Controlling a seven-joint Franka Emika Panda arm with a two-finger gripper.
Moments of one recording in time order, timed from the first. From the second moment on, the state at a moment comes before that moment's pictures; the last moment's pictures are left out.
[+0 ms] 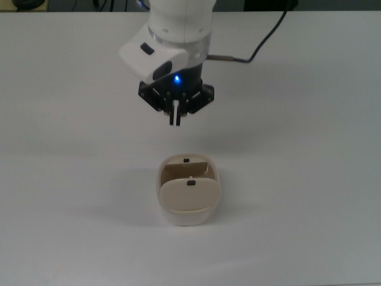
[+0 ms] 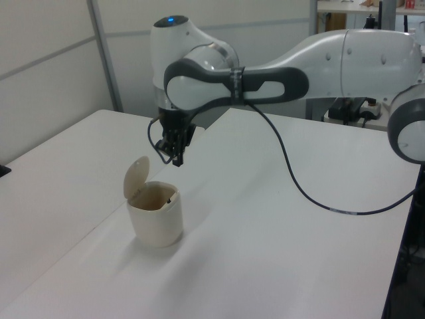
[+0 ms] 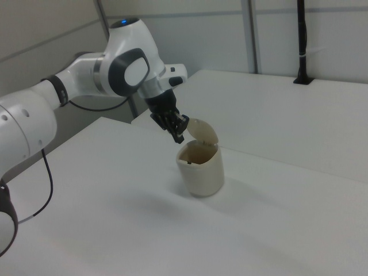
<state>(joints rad) 0.17 0.41 -0.09 -1.23 -0.03 1.79 0.15</state>
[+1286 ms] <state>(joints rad) 0.13 0.31 -0.14 -1.24 -0.05 1.56 -0.03</state>
